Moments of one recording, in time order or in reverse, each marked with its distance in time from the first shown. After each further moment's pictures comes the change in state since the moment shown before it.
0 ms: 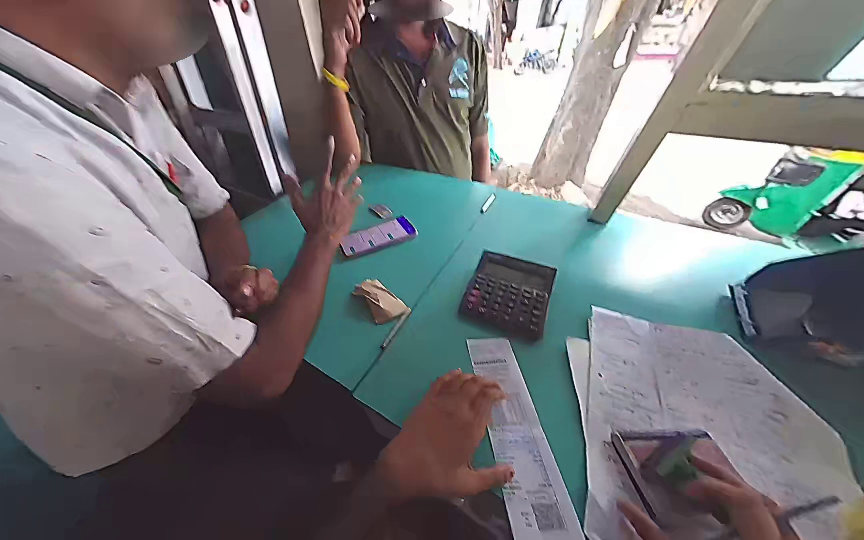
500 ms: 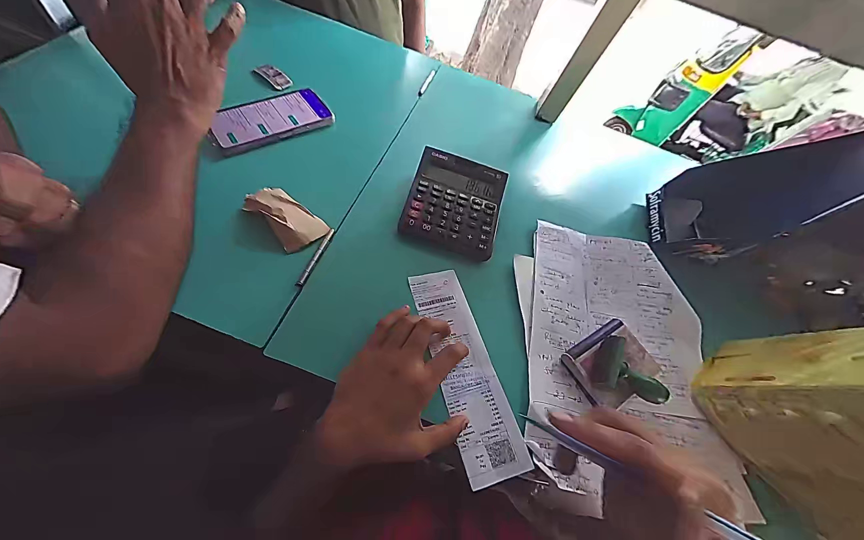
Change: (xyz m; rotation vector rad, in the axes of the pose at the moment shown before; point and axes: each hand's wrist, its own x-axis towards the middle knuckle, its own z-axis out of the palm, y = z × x) left_hand -0.007 -0.003 0.014 0.111 0.076 0.071; right_hand 0.012 -0.055 0.006 0.685 -0.126 -0.094
